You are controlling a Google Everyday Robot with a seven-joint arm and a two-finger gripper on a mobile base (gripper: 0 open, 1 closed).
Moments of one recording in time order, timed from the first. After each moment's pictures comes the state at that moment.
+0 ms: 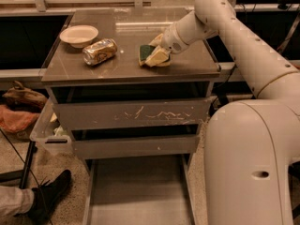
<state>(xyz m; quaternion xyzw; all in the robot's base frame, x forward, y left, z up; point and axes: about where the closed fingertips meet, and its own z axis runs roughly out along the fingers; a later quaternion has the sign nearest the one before) 0.775 -0.026 0.839 -0.63 0.67 0.17 0.37</state>
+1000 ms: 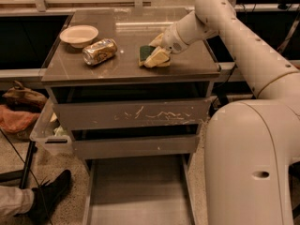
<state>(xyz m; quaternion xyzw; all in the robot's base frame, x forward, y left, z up) 0.775 -0.026 0.838 -0.63 0.67 0.17 0.37</state>
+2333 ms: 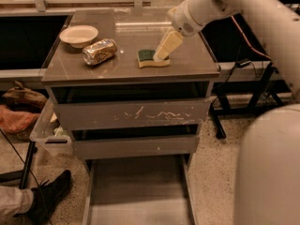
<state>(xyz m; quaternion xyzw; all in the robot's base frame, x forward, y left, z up) 0.749 -0.054 0.917 -0.59 0.70 0.10 0.39</state>
